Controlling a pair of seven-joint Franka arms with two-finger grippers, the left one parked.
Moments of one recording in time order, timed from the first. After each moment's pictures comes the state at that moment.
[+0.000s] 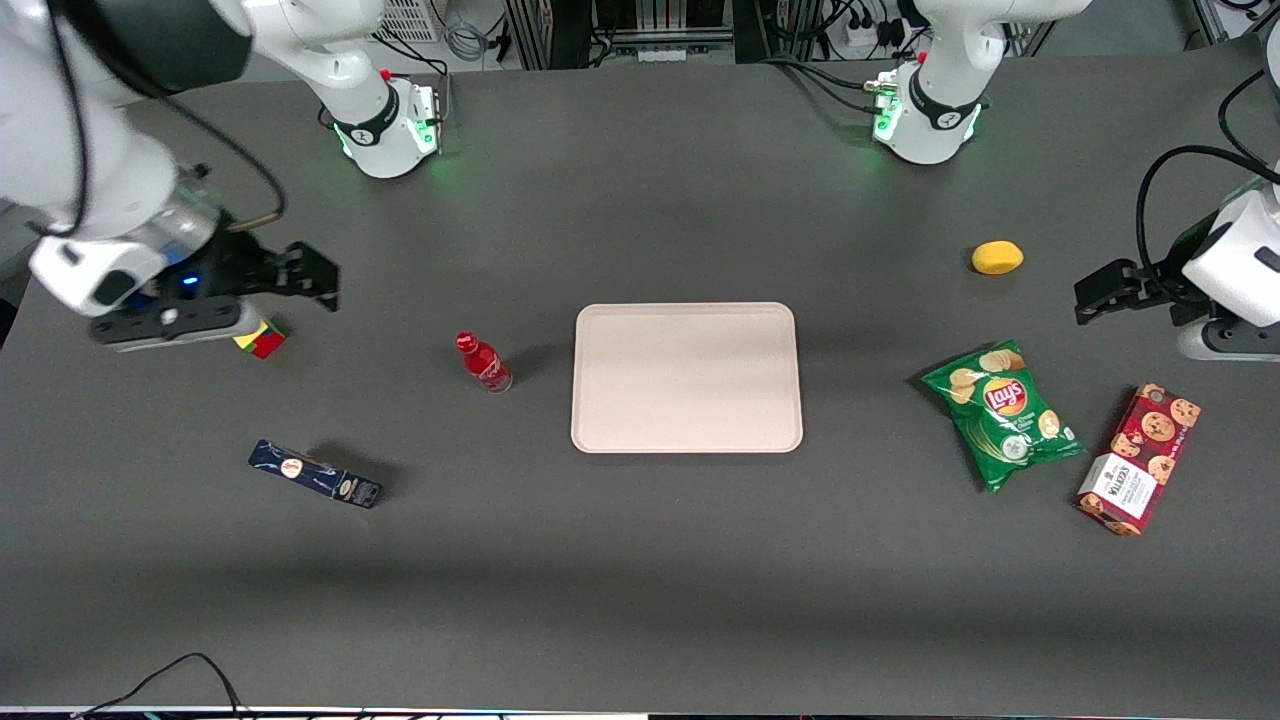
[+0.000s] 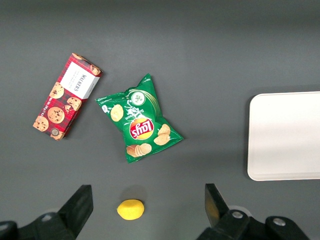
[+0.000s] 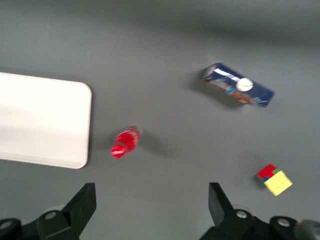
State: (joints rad) arm 0.12 0.08 0.18 -1.53 0.00 1.59 0.19
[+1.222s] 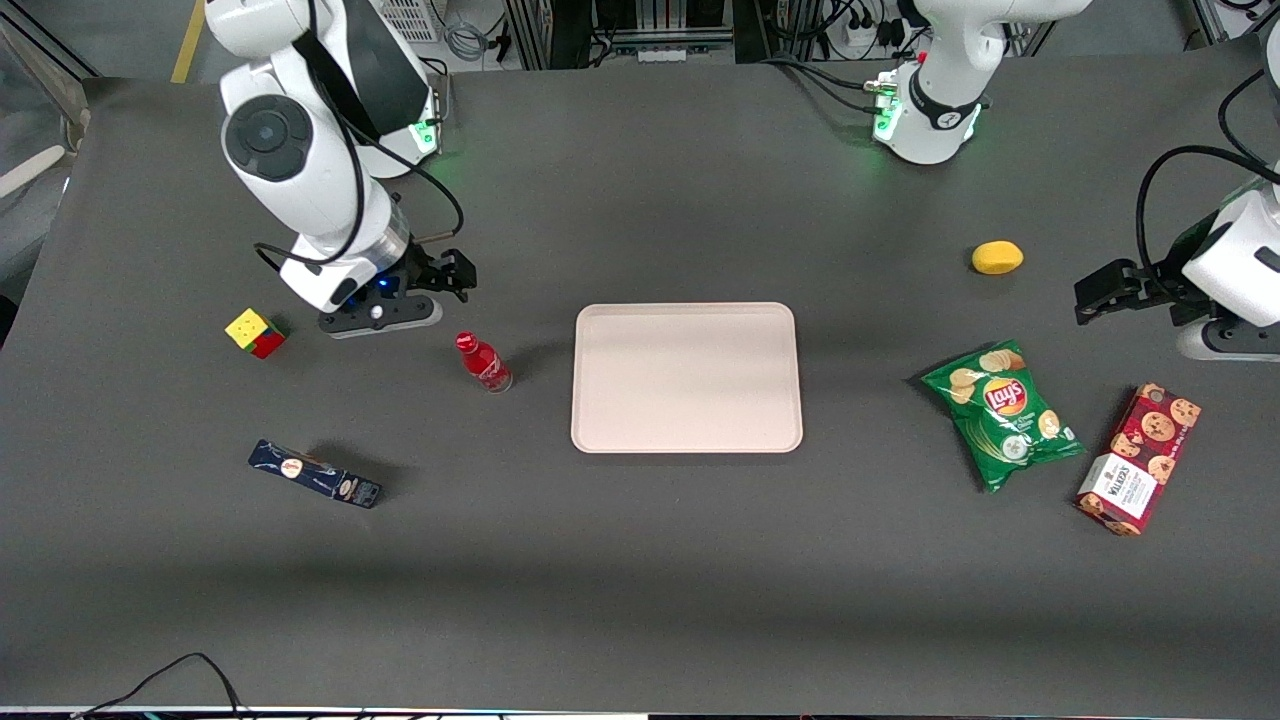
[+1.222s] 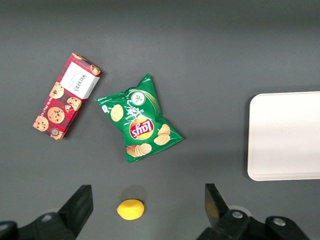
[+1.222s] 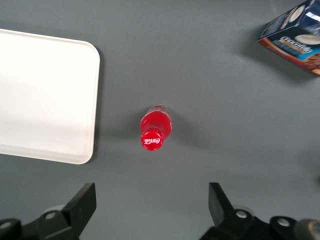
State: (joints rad) arm 0.34 0.00 0.11 -2.02 0.02 1.97 0.33
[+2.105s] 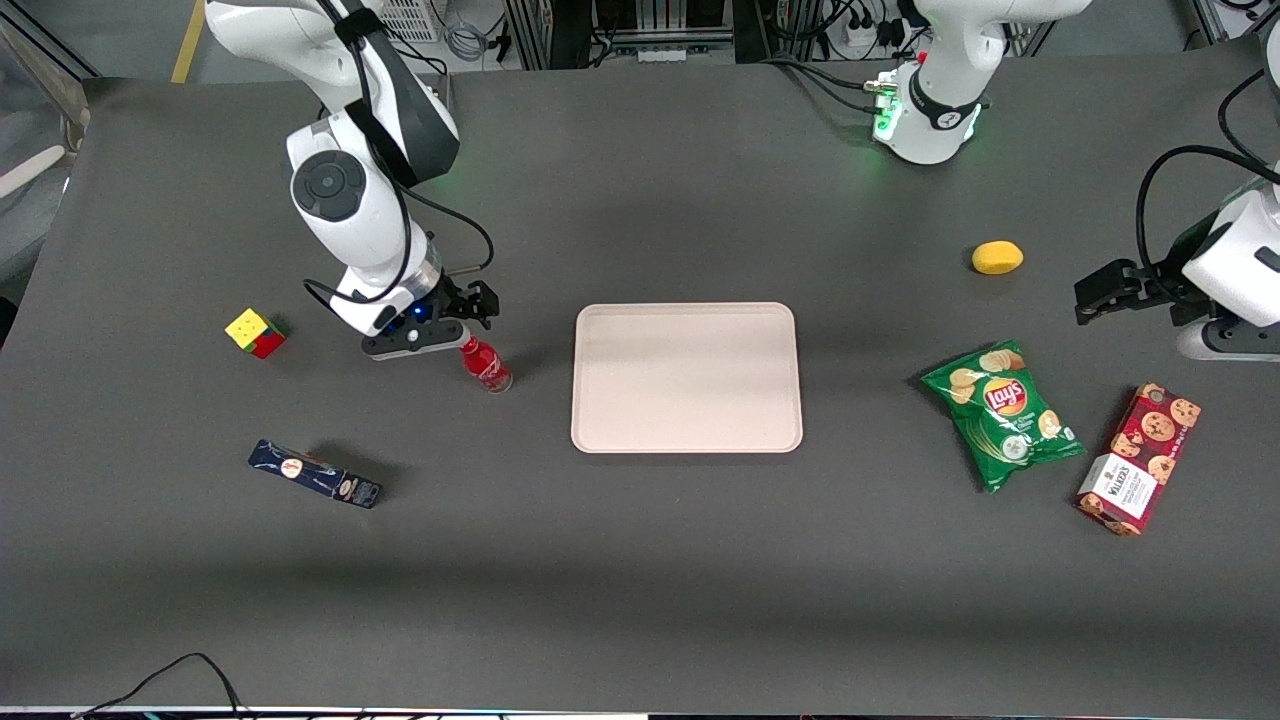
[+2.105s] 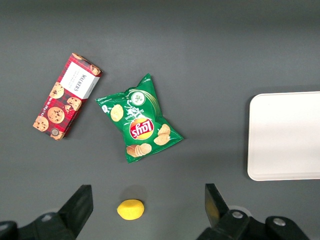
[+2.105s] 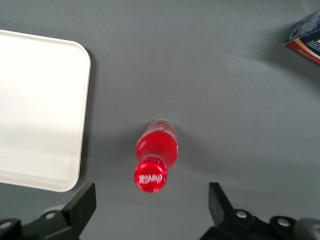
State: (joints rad) arm 0.34 0.07 0.12 -2.19 0.00 2.27 0.33
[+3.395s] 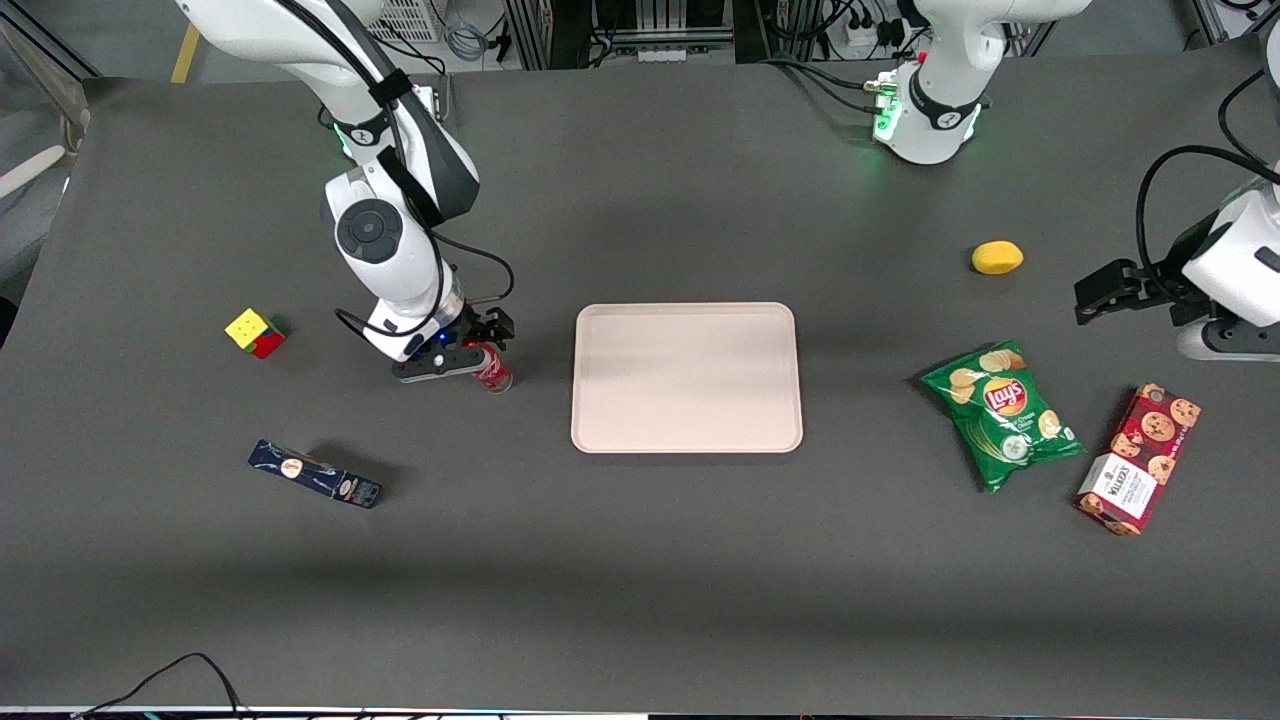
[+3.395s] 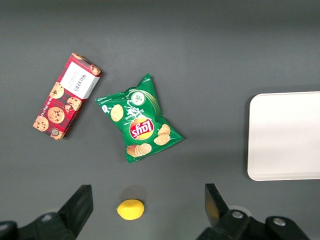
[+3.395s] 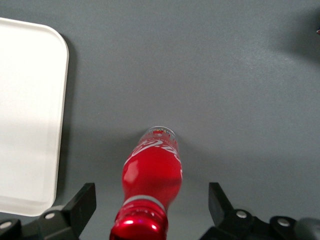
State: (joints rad) arm 0.34 0.19 0.13 -2.23 -0.04 2.43 0.35
